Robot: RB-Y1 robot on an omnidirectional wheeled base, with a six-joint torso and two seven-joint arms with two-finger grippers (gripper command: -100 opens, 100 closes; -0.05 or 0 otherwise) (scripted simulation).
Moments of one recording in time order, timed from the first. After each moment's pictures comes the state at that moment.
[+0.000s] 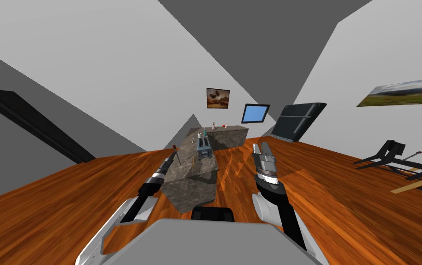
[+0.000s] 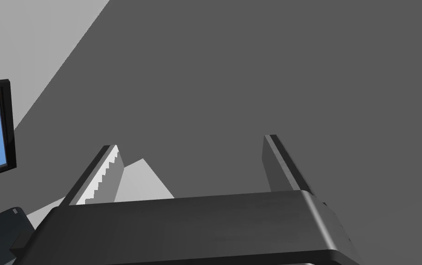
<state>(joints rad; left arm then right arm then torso) 0.47 0.30 0.17 -2.03 -0.19 -0.23 -0.18 0.48 0.02 0.00 -2.29 0.08 -0.61 0.15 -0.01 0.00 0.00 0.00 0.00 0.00</state>
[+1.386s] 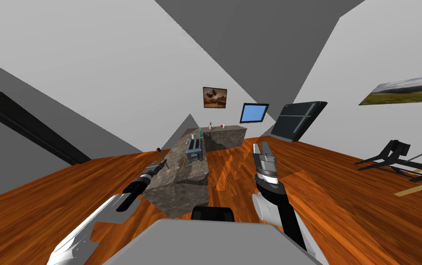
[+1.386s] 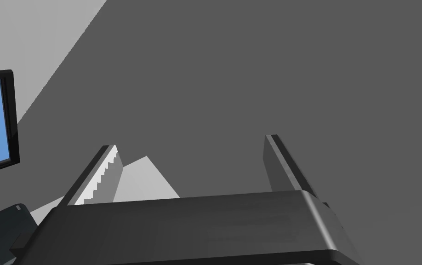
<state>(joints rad) 0.41 0.54 0.28 -1.72 -0.46 -0.06 -0.45 0.48 0.02 0.00 -2.29 0.08 -0.61 0.15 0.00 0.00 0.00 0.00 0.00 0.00</state>
